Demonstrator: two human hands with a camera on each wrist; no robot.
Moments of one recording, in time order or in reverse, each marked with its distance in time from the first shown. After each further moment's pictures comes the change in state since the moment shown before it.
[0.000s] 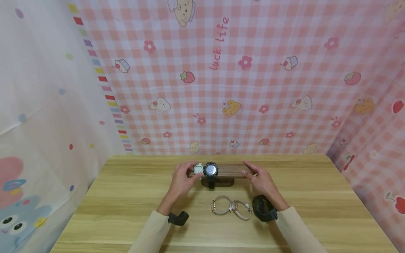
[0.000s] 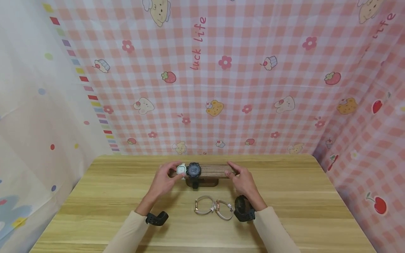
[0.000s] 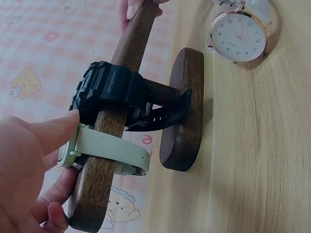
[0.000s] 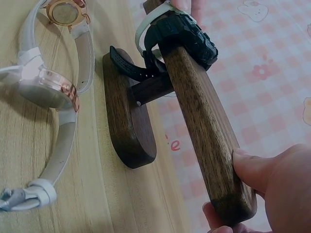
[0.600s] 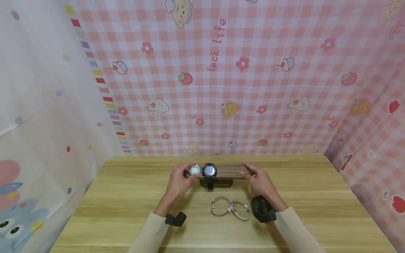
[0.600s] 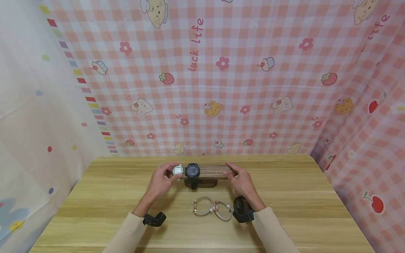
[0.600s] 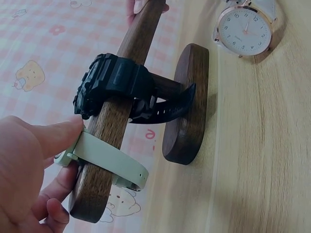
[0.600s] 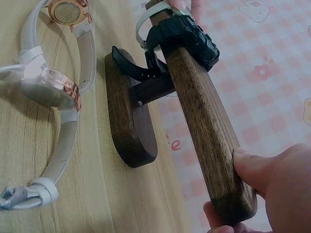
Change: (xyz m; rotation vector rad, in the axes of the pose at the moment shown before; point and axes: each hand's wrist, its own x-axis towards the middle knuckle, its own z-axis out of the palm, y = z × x) left_hand 0.002 -0.003 -0.003 -0.026 0.008 -0.032; right_hand -0.001 -0.001 0.000 0.032 0.015 -0.006
